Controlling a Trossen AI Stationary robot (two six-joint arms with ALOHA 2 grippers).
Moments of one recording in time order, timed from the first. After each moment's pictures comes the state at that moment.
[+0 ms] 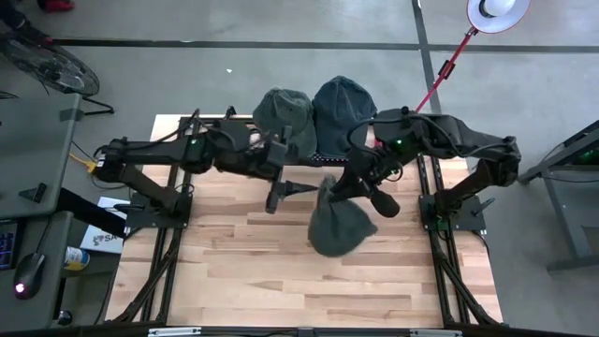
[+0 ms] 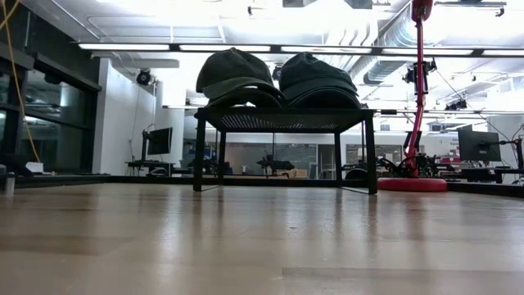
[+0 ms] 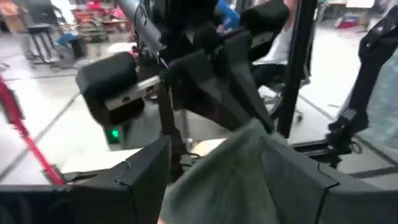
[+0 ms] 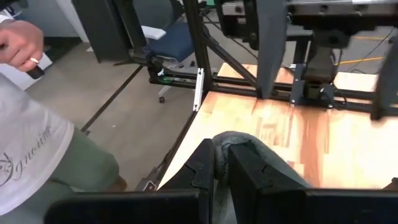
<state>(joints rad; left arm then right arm) -0.09 1.45 1.66 -0.28 0.03 0.06 0.05 1.50 1.95 -0.89 -0.41 0.03</state>
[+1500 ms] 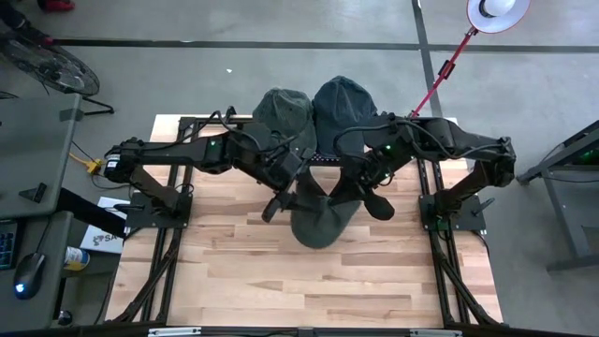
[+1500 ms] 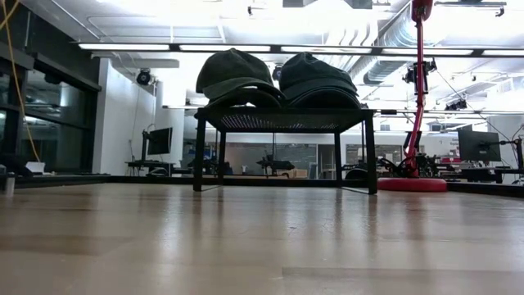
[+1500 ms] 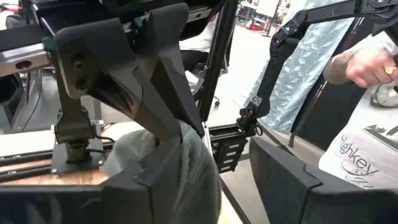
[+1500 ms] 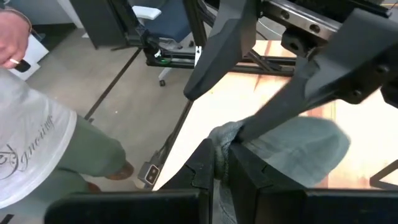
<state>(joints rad) -0.05 1.54 1.66 -0.24 0.45 -0.11 0.06 1.53 1.95 -0.96 -0.40 0.05</state>
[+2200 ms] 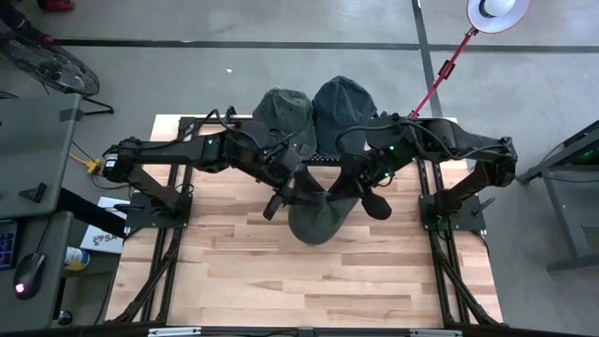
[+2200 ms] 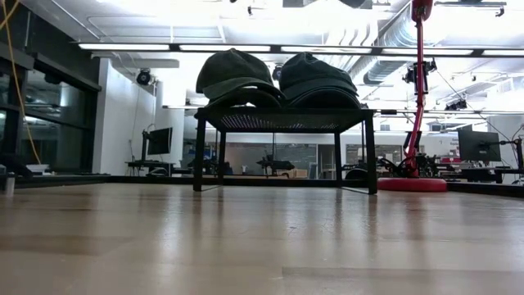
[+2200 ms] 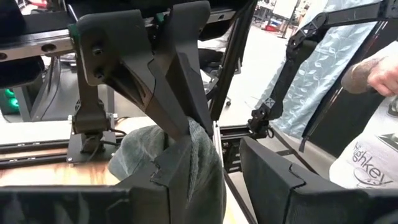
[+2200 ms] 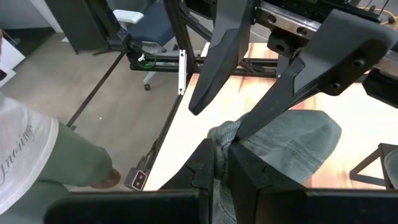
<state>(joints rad) -0.05 1.53 1.66 -0.27 0.38 -0.14 0.05 1.53 1.95 -0.94 -0.31 0.07</state>
